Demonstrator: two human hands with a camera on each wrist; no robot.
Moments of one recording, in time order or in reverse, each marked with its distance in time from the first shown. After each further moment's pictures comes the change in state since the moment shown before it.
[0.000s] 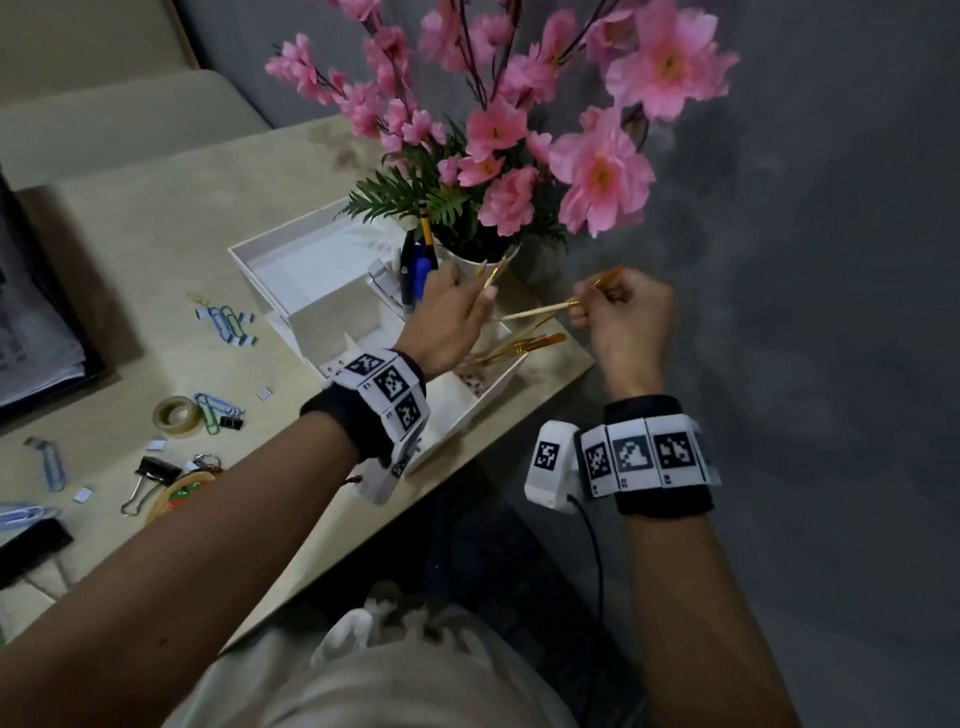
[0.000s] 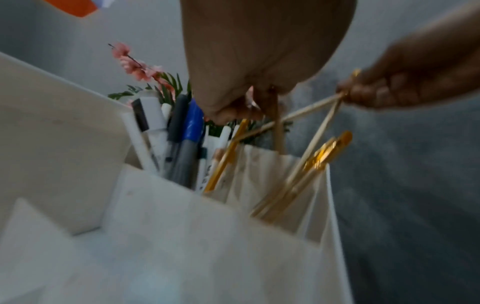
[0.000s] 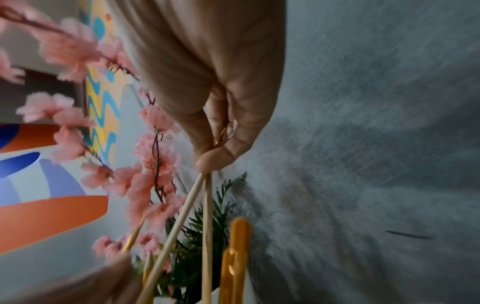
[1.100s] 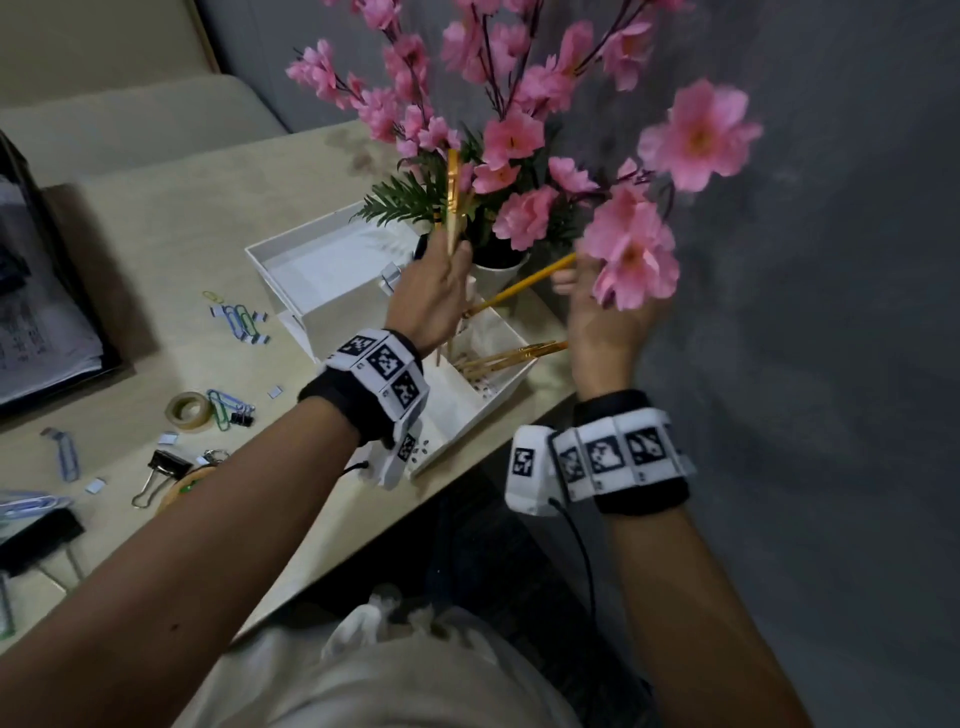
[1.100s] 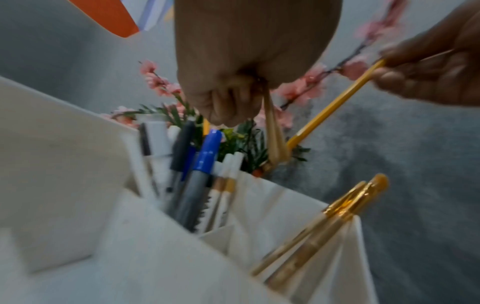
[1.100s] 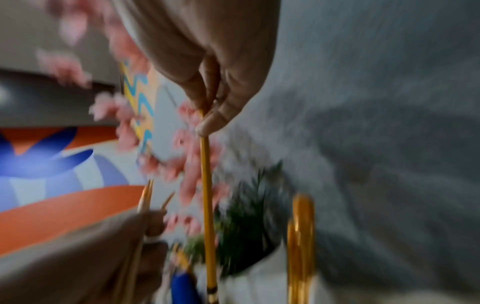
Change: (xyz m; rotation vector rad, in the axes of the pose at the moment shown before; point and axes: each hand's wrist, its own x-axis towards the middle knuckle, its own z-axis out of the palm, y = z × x) left_hand 0.010 0.002 -0.022 -0.193 0.259 -0.130; right_hand -0.015 -0.026 0.025 0.249 0.107 -0.171
